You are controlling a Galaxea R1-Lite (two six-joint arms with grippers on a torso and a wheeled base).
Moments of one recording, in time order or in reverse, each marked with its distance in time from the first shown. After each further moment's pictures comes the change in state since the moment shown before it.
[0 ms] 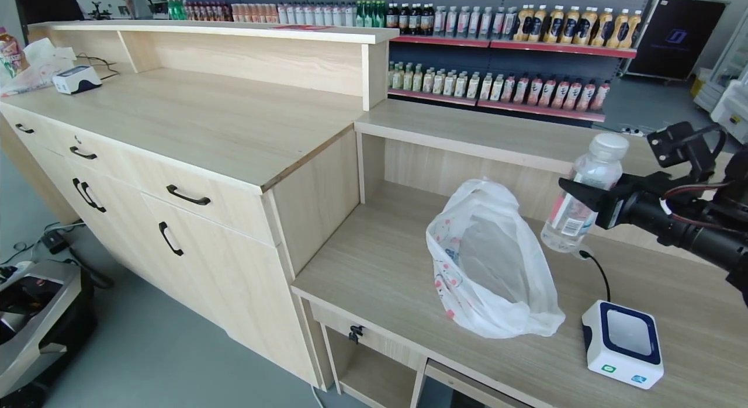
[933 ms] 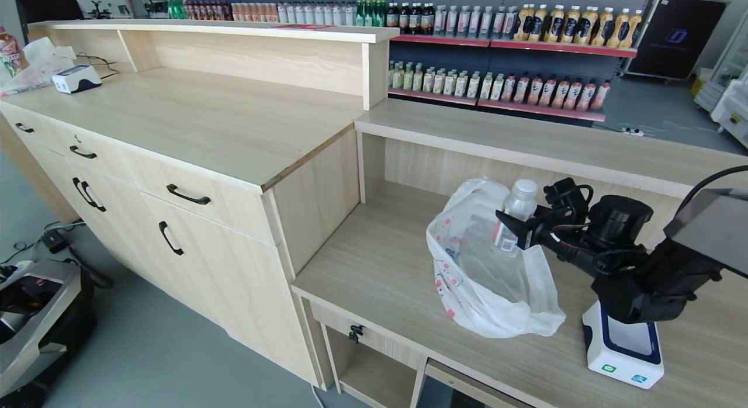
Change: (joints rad) left arm 0.000 0.000 0.000 0.000 0.000 0.000; right arm 0.056 0.546 -0.196 -0.354 0.001 -0.016
